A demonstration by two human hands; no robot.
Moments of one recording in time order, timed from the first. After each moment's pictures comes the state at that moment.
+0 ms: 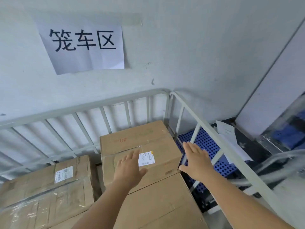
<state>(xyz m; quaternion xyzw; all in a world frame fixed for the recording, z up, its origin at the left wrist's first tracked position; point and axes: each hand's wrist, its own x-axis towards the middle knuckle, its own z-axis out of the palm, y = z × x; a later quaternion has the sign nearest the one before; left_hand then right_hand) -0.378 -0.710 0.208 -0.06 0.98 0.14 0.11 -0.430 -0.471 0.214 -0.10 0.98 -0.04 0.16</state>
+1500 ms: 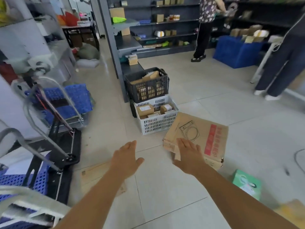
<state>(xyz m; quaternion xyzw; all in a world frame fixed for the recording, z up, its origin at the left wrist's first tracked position) 0.100 -0.134 0.266 0.63 0.76 0.00 0.15 0.325 -0.076 0.245 0.58 0.80 -0.14 0.03</state>
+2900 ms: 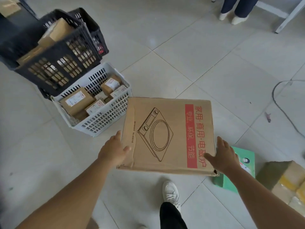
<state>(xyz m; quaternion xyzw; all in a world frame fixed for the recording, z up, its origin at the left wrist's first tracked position) 0.222 0.352 0.023 0.66 0.68 -0.13 0.30 0.554 0.252 -0.011 0.85 0.44 -0.29 0.04</state>
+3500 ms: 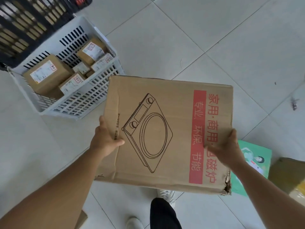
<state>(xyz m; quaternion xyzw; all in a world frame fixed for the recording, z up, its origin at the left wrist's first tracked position) 0.238 0.427 -0.145 0.52 0.76 -0.07 0.38 0.609 0.319 -0.162 0.87 0.29 -0.40 -0.06</state>
